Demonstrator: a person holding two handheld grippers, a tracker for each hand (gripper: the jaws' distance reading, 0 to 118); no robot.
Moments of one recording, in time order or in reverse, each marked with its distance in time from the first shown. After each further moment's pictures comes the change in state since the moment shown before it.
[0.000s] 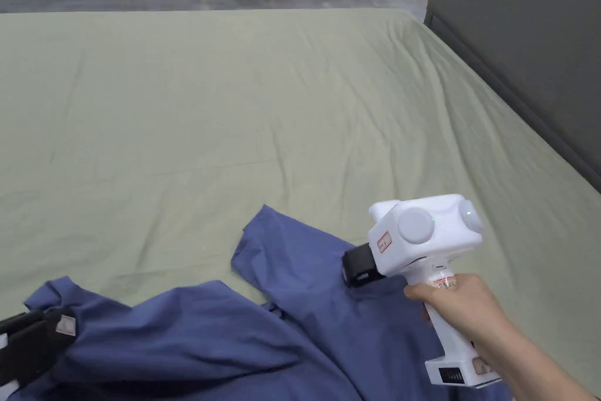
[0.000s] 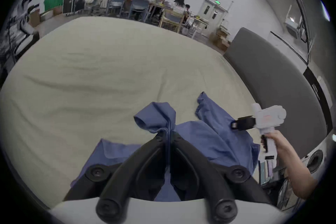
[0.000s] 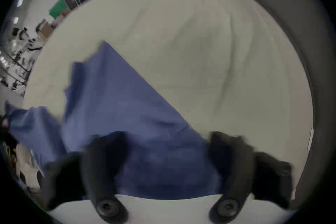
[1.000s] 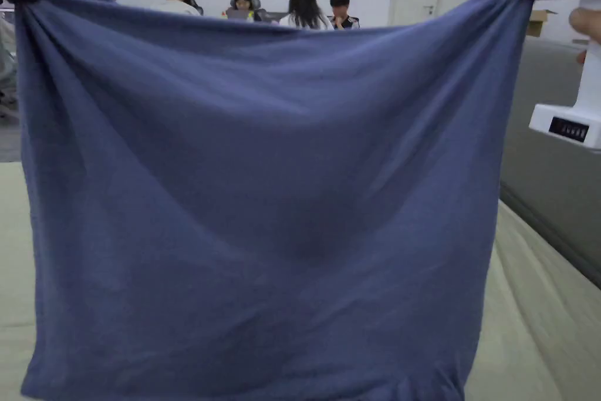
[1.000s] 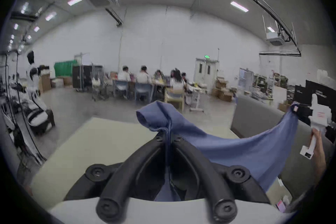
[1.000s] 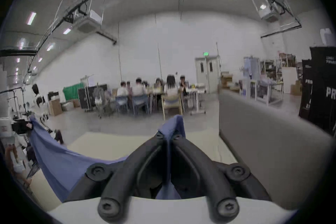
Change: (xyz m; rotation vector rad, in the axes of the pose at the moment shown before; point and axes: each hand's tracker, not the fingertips) left arm 0.057 0.387 0.219 0.671 0.155 -0.258; right arm 0.008 0.124 0.533 1.256 -0.006 -0.104
